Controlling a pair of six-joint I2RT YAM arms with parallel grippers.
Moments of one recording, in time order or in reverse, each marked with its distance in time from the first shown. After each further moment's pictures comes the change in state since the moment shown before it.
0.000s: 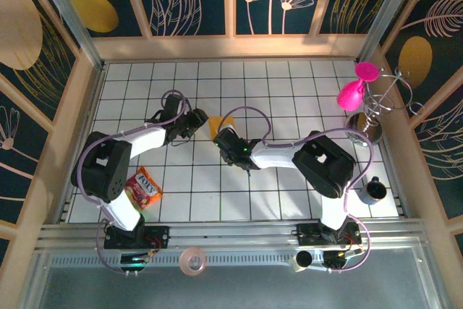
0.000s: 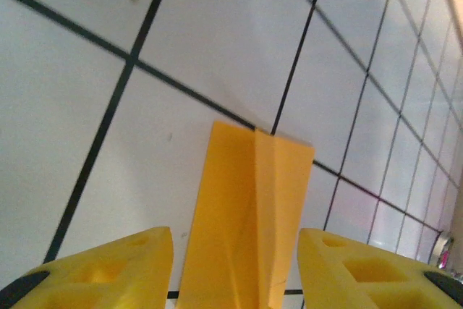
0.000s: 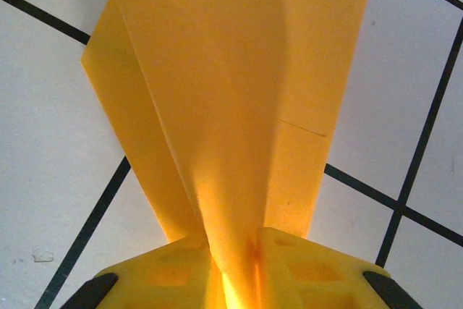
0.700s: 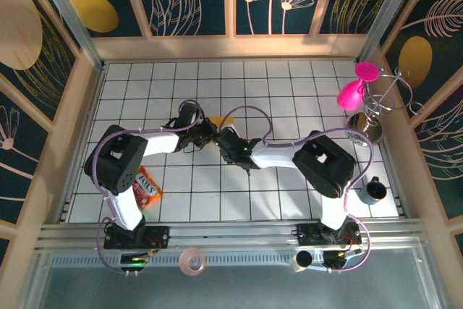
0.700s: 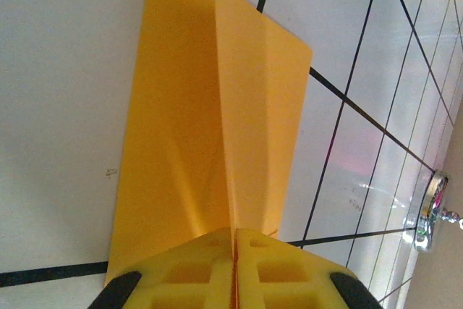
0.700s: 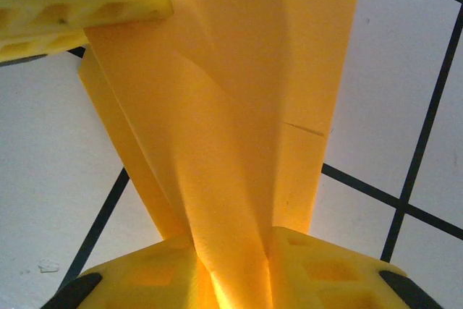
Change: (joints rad) left arm -0.114 0.119 -0.026 0.132 0.091 -0.072; right arm -0.004 0.000 0.002 0.003 -0.001 0.047
